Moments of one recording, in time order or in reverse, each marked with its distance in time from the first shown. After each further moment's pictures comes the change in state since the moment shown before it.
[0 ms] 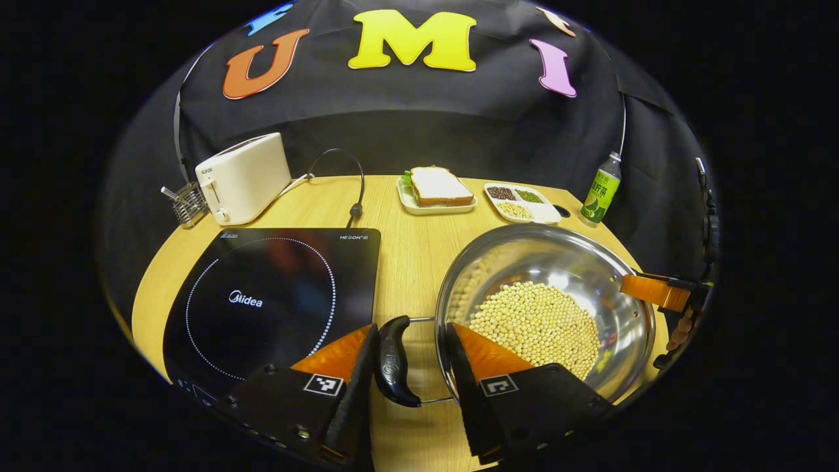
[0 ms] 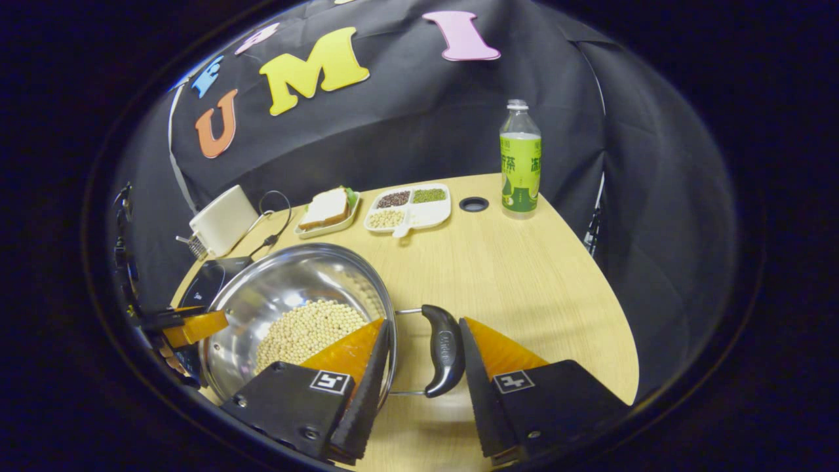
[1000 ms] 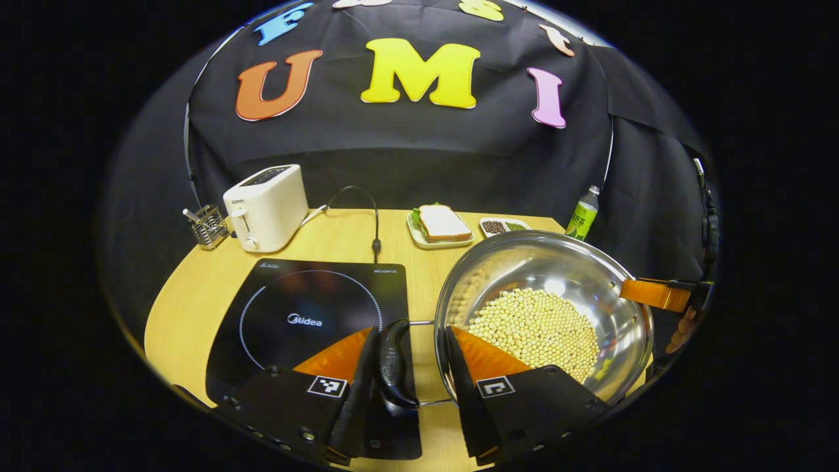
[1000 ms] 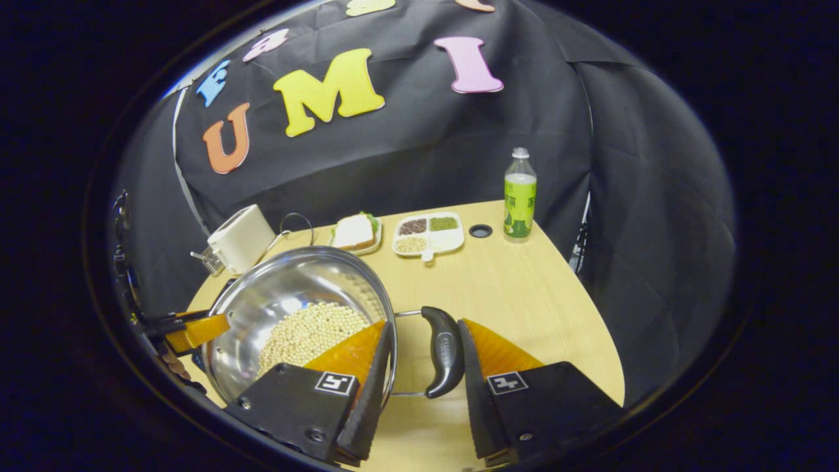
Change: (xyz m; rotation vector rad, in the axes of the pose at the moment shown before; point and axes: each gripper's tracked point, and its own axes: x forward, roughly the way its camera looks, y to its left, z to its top) left arm -0.085 0.042 0.044 -0.008 -0.110 -0.037; right arm -0.093 0.071 0.033 0.007 -0.074 -0.033
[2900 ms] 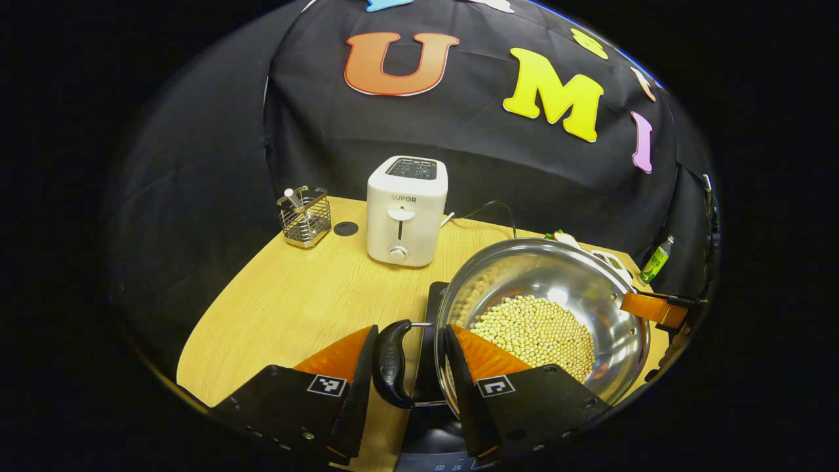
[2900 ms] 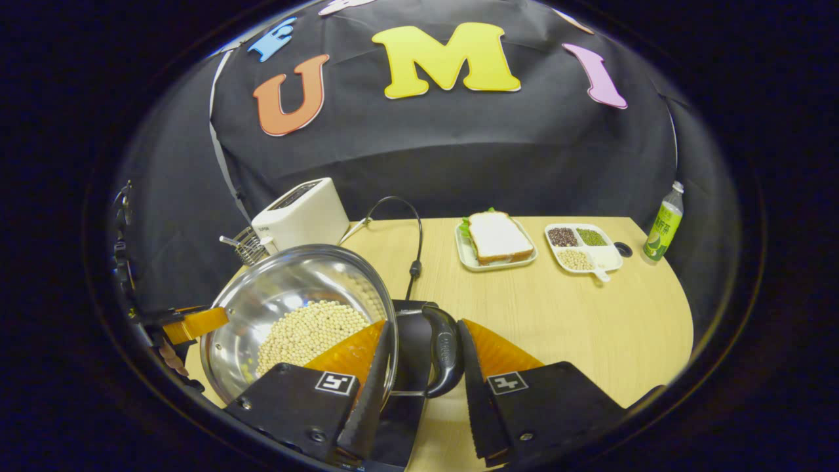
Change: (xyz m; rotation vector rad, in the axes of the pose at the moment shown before) left arm 0.016 0.257 0.006 -0.161 0.016 0.150; right arm 0.119 0.272 0.004 -0.125 0.047 0.112
